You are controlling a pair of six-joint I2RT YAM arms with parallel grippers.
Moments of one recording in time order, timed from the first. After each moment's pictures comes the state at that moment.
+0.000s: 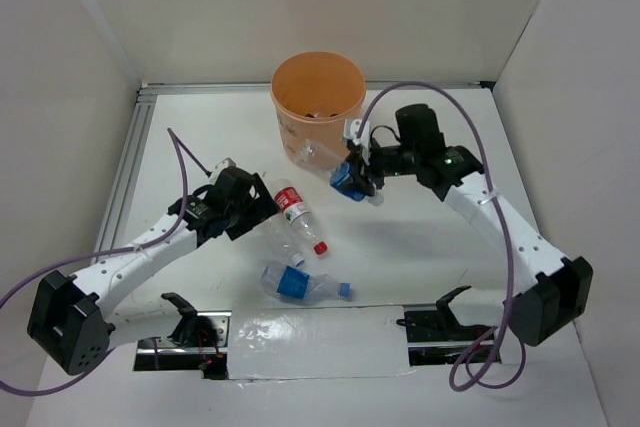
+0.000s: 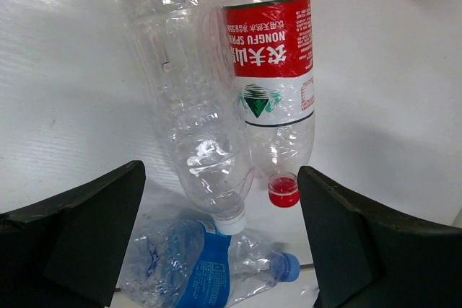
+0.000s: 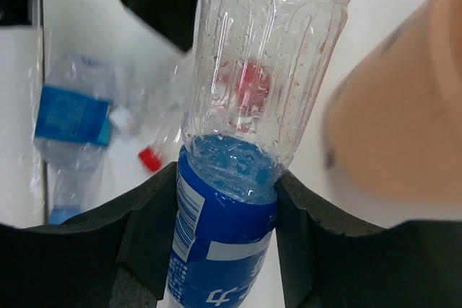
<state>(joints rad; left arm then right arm) -0.58 1.13 0.81 -0.58 -0.16 -1.06 0.47 1.28 1.16 -0.58 -0.73 -0.62</state>
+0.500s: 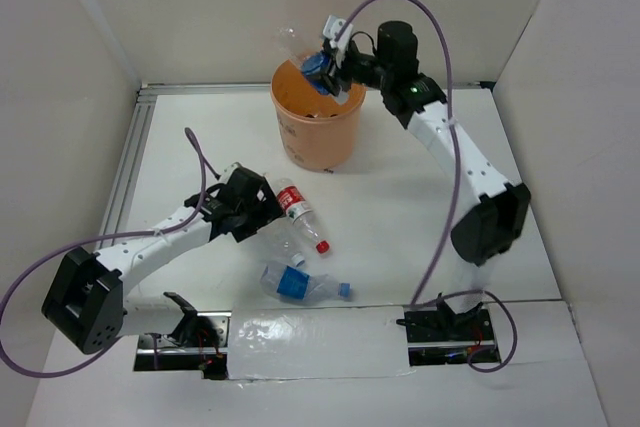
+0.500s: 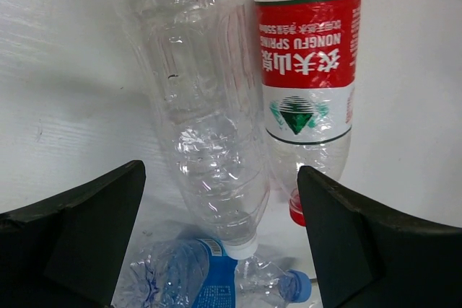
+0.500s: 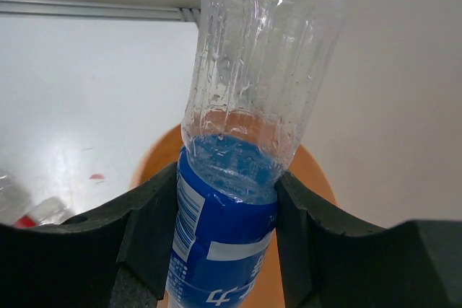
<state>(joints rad) -0.58 1.26 0.80 -0.51 -0.14 -1.08 0.44 1.72 1.84 -0.23 -0.62 -0.54</state>
